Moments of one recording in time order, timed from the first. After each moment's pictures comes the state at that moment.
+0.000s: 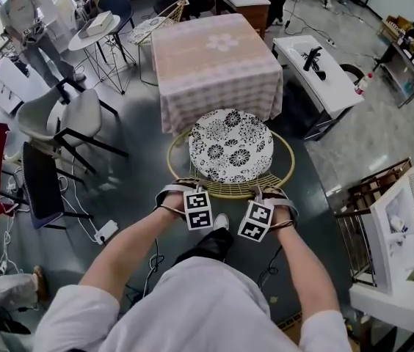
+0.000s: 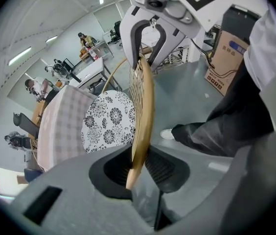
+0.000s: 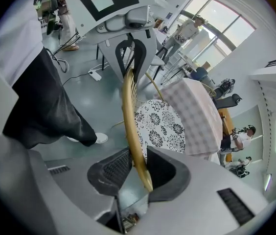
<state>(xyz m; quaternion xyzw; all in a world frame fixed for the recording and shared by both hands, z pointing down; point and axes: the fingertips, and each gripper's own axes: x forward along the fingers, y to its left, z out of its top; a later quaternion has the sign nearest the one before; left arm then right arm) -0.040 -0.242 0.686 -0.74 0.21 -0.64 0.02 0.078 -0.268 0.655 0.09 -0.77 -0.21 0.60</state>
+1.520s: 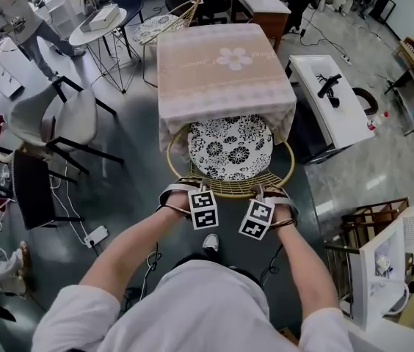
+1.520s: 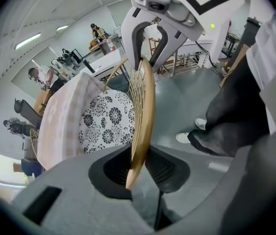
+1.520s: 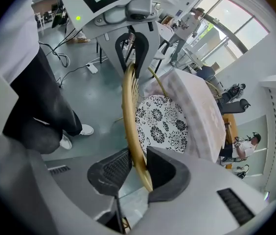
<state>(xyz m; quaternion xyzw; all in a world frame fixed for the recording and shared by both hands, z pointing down) -0.068 -0.405 0.683 -0.74 0.24 -0.63 -0.03 0.046 -0.443 0.656 0.04 -0.75 -0.23 0.62</state>
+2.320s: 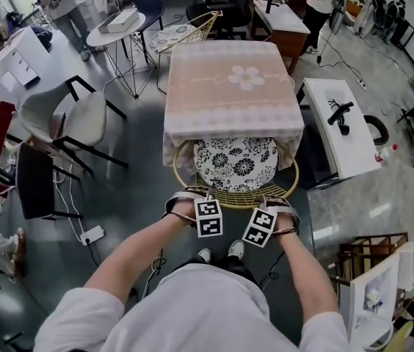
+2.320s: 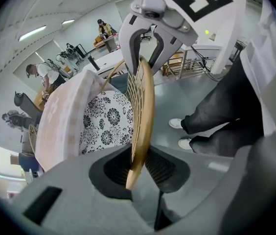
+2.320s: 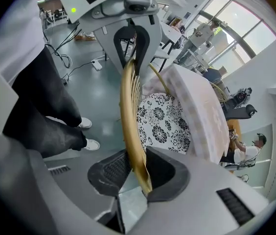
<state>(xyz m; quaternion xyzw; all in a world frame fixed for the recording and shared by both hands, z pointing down) -0.052 -0.459 0.681 -0.73 0.26 -0.63 -0.06 0.053 -0.509 0.661 0.00 -0.74 -0.25 0.62</state>
